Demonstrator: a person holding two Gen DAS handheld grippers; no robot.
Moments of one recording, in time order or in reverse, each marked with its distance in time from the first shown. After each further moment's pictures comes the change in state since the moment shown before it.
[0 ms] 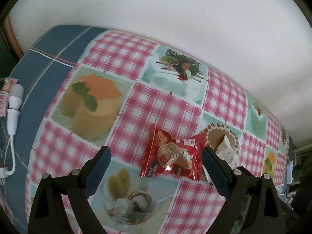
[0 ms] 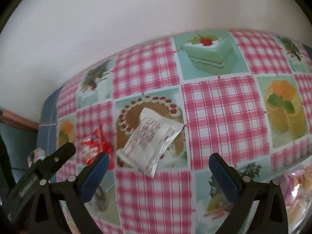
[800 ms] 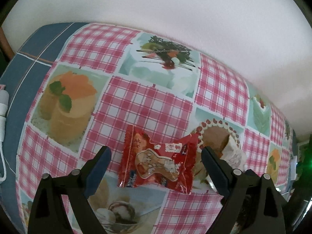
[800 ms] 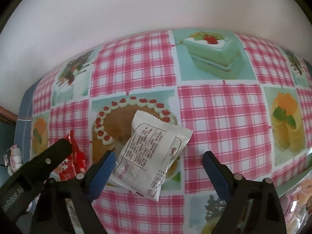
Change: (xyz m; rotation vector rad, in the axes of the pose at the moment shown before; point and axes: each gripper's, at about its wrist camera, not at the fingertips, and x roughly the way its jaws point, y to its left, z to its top) left arm 0.029 -0.034 -0.001 0.051 0.045 0.010; right arm 0.039 0.013 0.007 -0.078 -0.013 -0.148
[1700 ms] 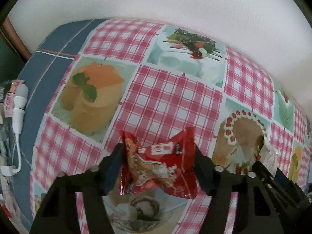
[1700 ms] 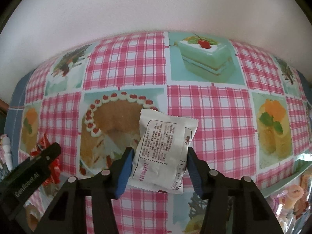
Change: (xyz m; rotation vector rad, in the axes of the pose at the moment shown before) left arm 0.025 0.001 -0.018 -0.004 0.008 0.187; right arm -0.014 -0.005 0.002 -0.073 -0.007 -0.095
